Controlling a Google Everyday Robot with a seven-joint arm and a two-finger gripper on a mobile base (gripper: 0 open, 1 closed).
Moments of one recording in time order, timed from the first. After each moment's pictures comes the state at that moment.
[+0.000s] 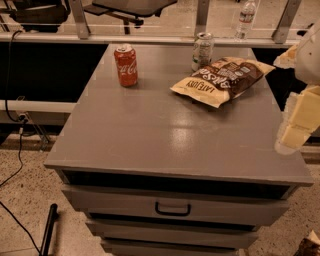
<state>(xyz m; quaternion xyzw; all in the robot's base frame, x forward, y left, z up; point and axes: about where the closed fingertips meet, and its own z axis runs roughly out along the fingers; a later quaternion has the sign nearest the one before) 0.438 -0.216 0.977 -0.60 0.78 -0.04 0.16</state>
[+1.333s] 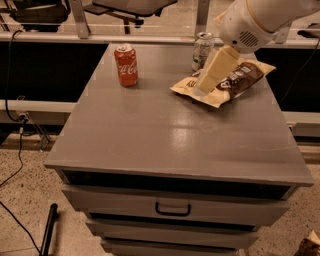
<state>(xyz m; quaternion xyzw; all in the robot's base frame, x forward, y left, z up) 0.576 -0.107 0.993 -0.60 0.72 0.02 0.34</state>
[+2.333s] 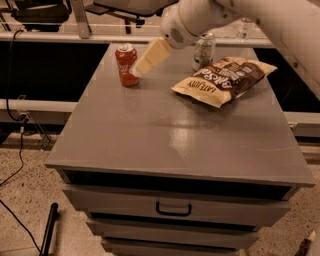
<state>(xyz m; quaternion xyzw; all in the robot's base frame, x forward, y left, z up) 0.679 0.015 0.967 -0.54 0.73 0.13 0.40</state>
